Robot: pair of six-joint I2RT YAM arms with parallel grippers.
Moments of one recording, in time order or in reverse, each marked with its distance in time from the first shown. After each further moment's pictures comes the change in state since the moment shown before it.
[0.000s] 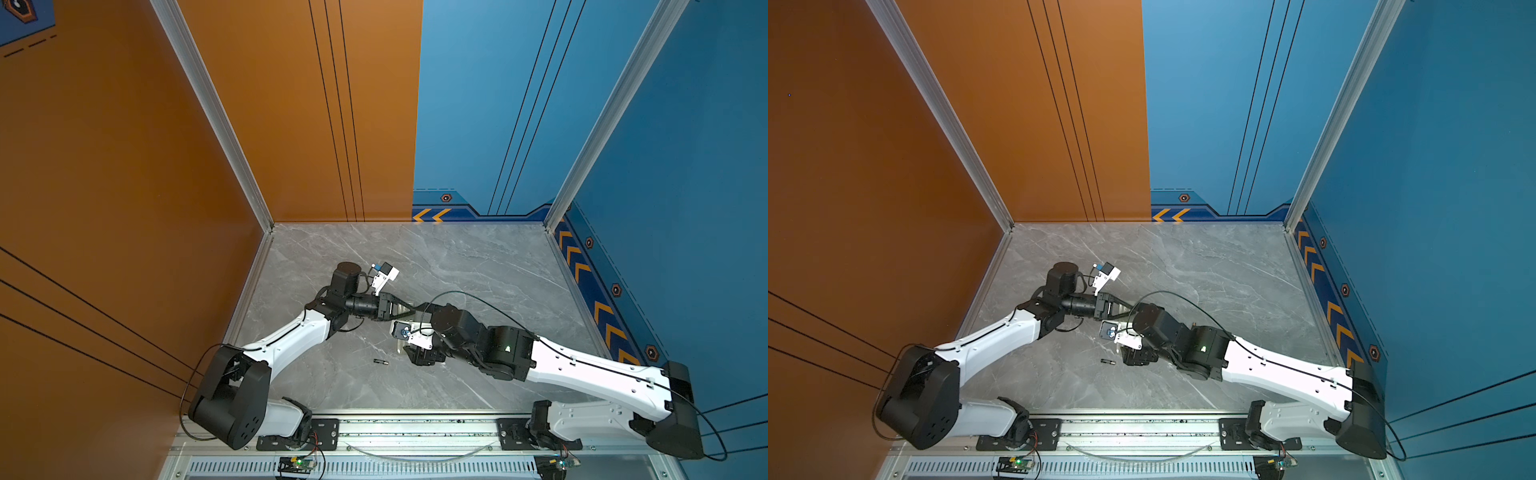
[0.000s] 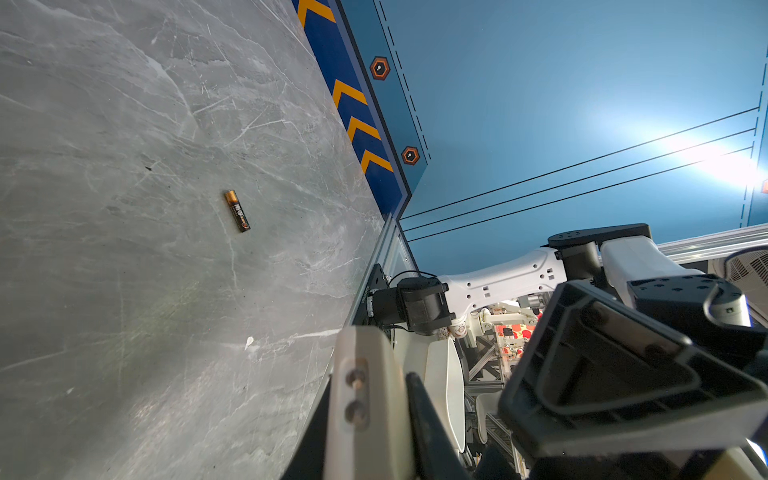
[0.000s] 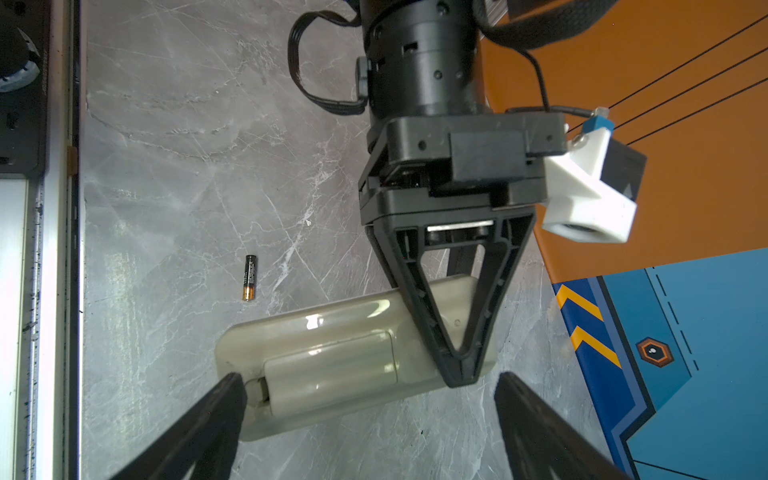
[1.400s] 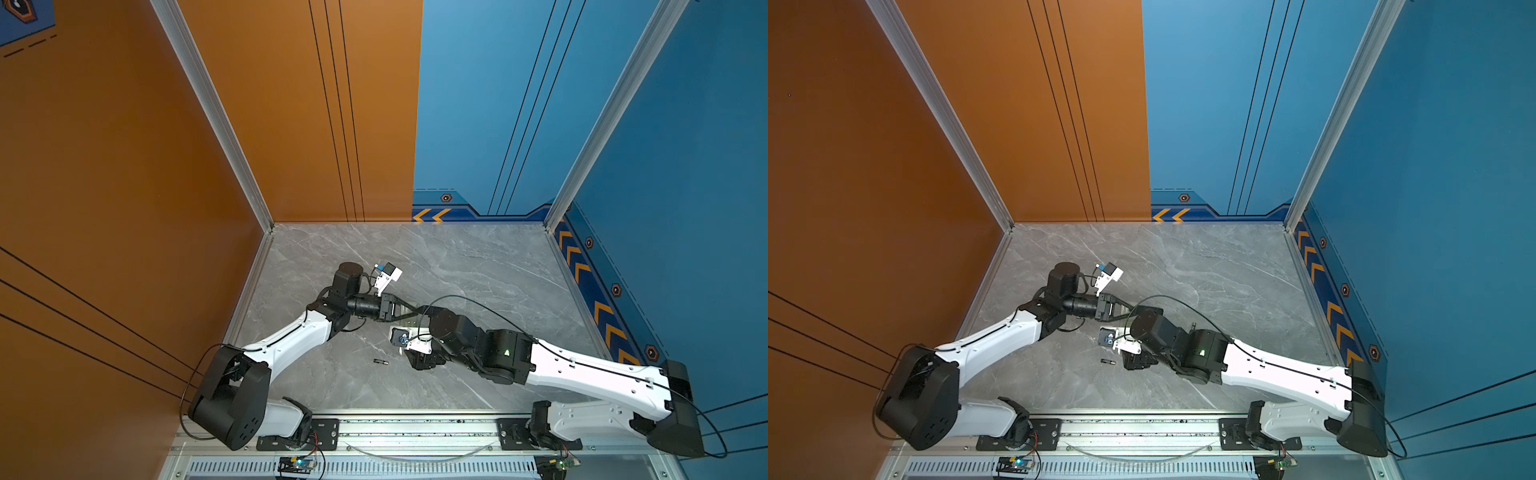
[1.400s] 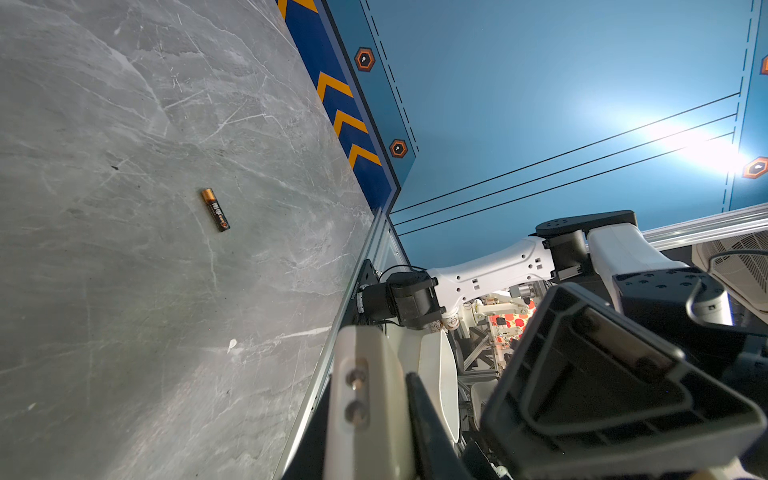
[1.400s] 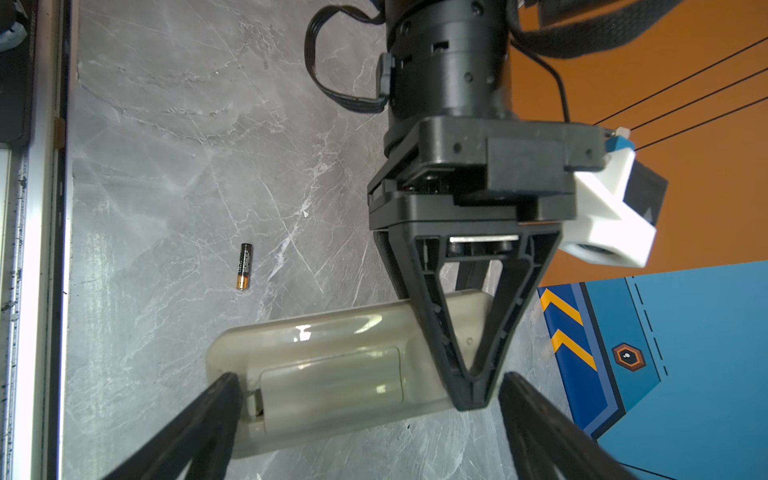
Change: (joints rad) left arm -0.019 -0.002 0.000 0.034 0.019 -0.022; right arm 0.030 0.000 -0.006 -0.008 0.047 -0.048
